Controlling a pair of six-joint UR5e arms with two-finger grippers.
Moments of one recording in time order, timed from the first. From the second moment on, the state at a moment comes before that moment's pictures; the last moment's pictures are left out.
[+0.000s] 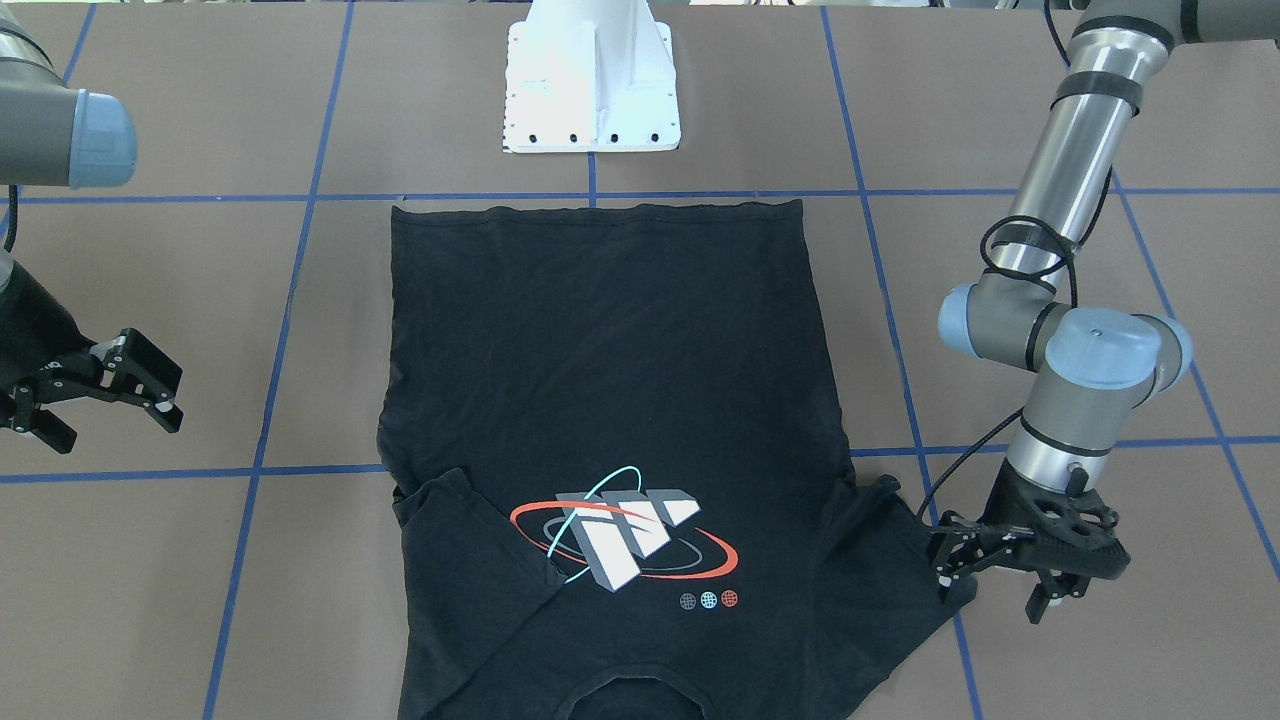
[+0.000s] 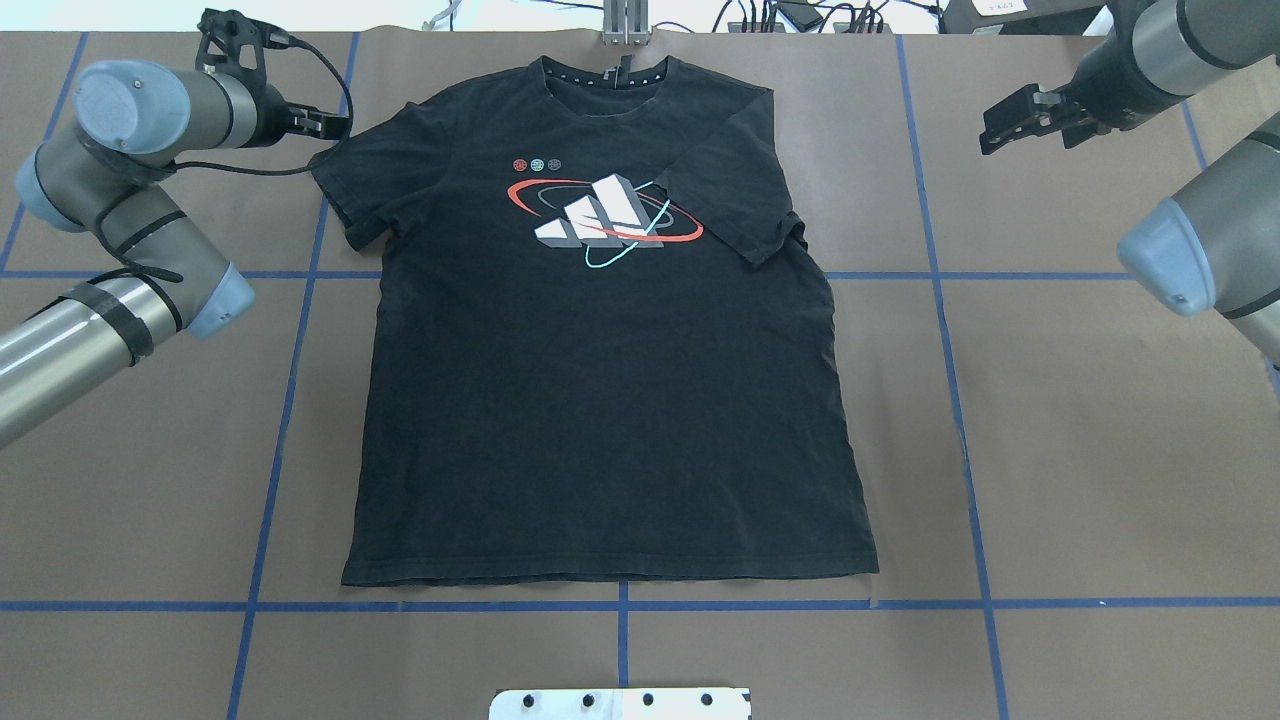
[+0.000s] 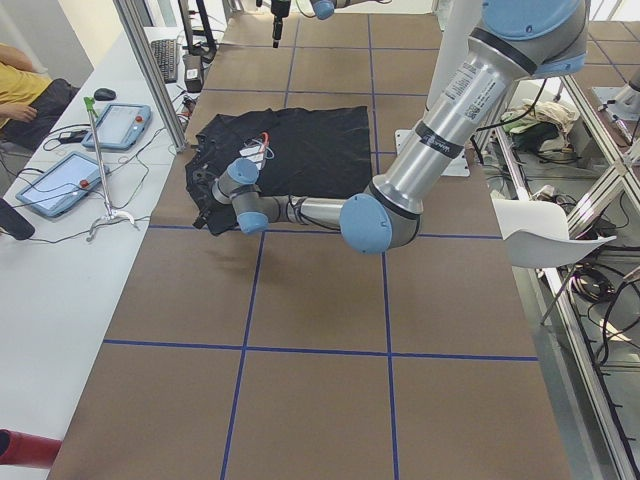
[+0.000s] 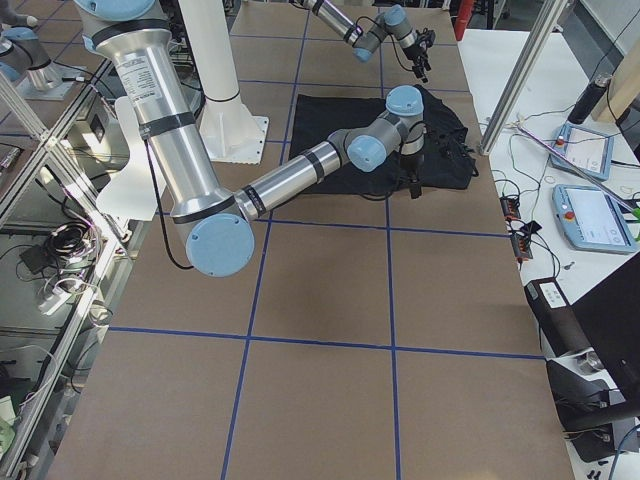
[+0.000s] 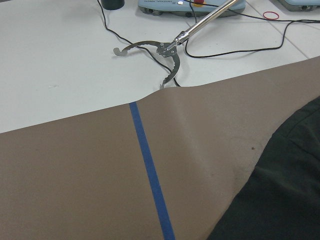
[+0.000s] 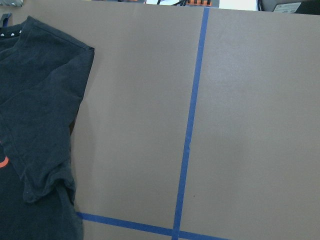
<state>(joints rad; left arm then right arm) -0.93 -2.21 -0.91 -2.67 -1.69 -0.74 1.11 -1.21 1.73 -1.35 2.15 0.67</state>
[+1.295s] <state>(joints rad) -0.90 -2.17 -0.89 -2.72 -1.67 -0.92 1.11 -1.20 1.73 -1.35 2.15 0.67</state>
